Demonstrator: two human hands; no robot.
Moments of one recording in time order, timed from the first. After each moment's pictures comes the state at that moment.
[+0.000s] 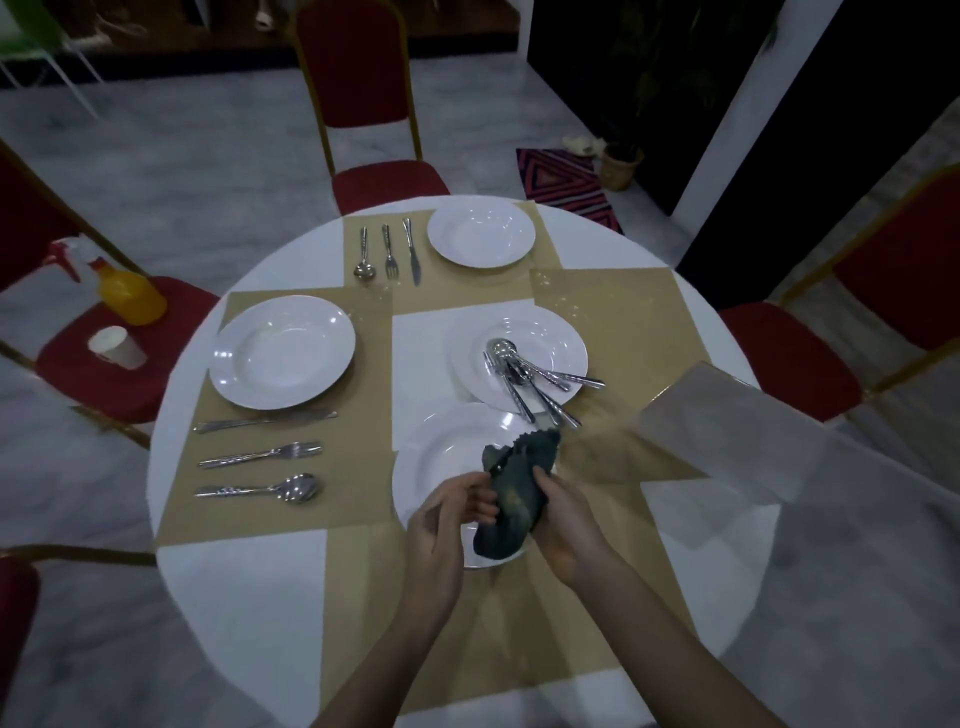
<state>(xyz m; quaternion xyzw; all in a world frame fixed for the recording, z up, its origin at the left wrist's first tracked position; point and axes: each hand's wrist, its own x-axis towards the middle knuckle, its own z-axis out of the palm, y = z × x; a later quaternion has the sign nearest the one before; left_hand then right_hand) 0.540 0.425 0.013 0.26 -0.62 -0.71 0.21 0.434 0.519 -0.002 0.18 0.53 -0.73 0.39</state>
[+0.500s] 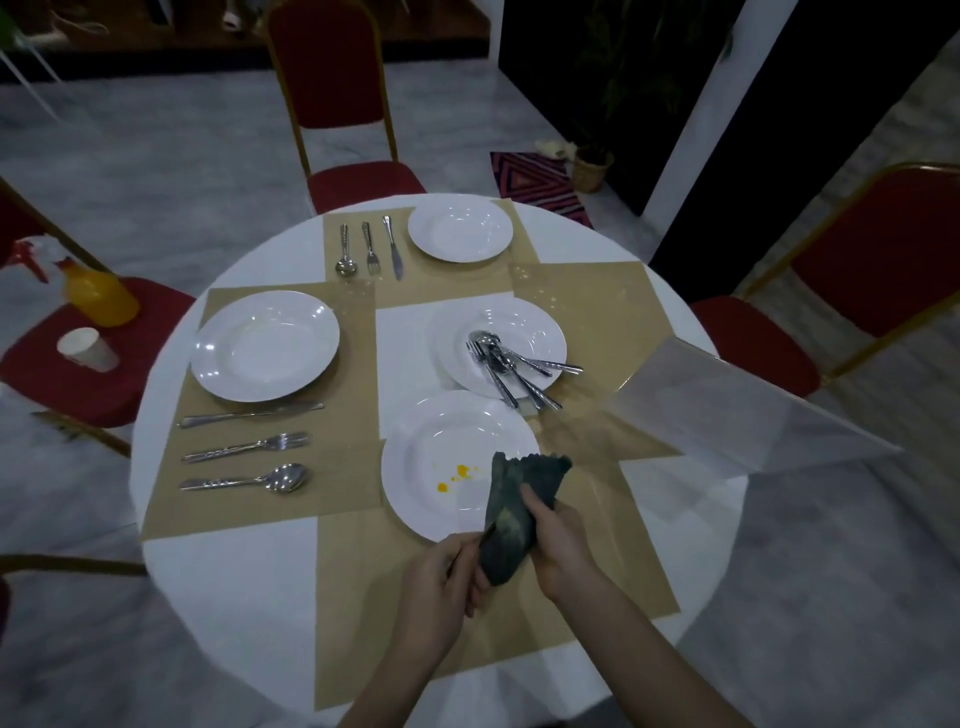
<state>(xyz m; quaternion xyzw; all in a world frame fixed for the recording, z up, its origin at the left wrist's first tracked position) 0.597 0.447 -0.004 0.26 -0.71 -0.66 0.05 0.477 0.541 -0.011 0.23 0.61 -0.70 0.30</state>
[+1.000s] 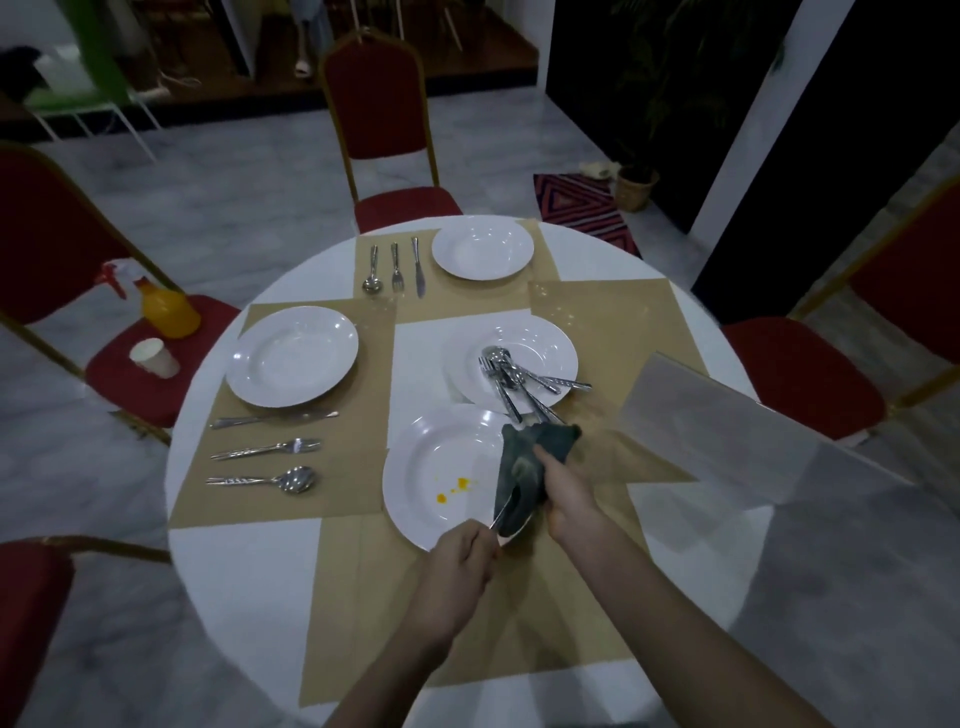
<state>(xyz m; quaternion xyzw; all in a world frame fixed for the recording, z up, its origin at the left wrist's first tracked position) 0.557 0.478 0.025 0.32 -0.72 -0.62 0.00 0.400 0.533 -0.005 0.23 0.60 -0.69 0.34</state>
